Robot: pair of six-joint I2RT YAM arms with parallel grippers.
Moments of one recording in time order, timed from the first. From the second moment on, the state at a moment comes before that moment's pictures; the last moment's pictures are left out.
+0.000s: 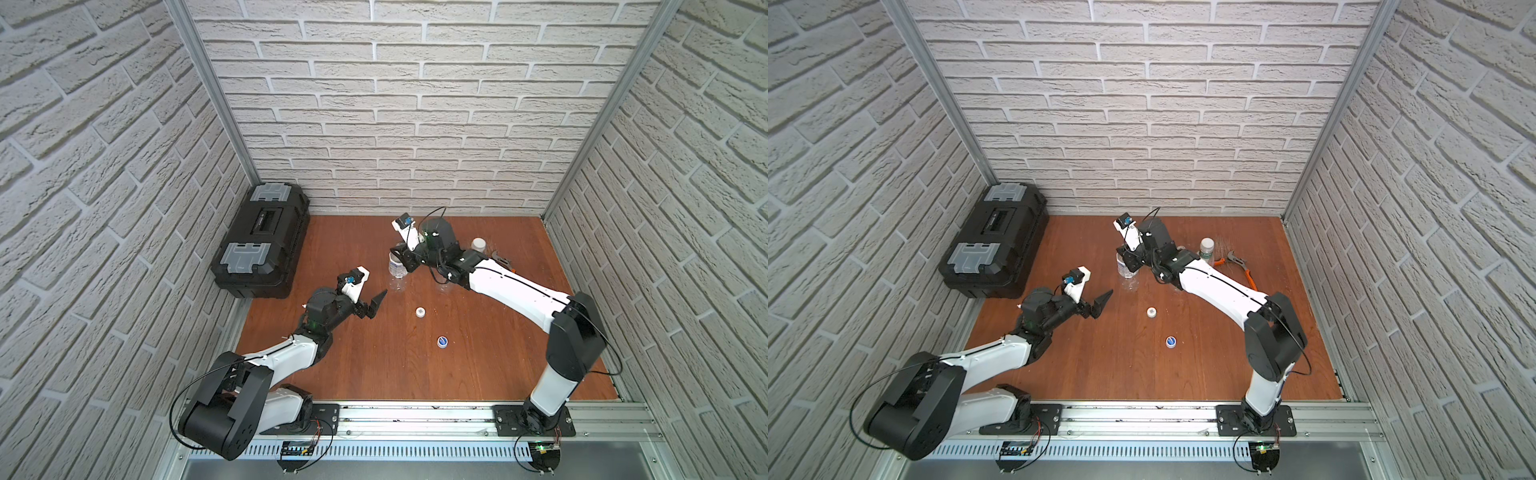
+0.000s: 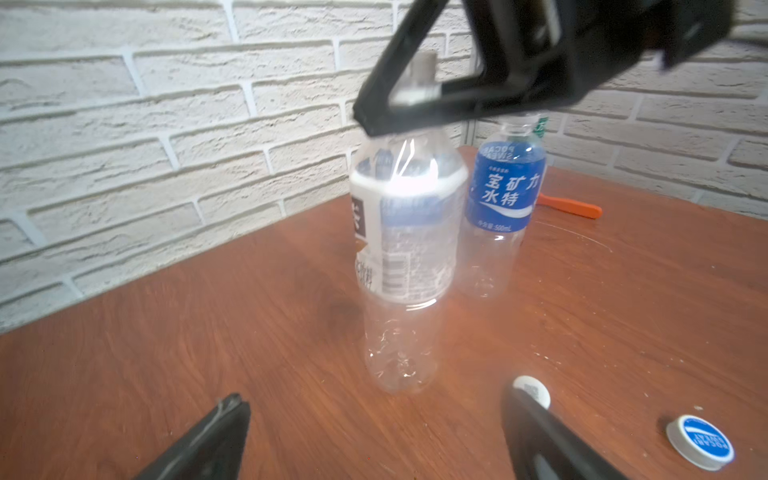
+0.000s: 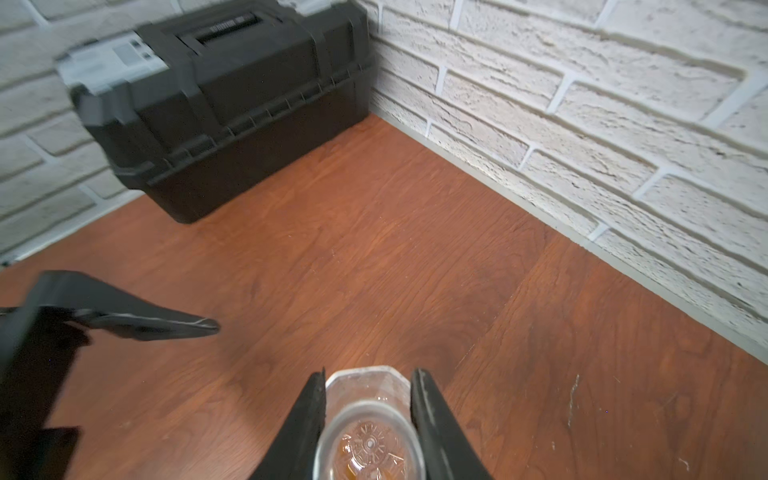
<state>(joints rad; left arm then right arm) -0.40 1.24 0.32 0.78 0.35 0.15 0.63 1.68 1.41 -0.20 -0.10 -0.03</state>
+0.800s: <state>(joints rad) -0.57 1.16 0.51 0.69 0.49 0.13 0.63 1.30 1.20 -0.17 -0.34 0.20</state>
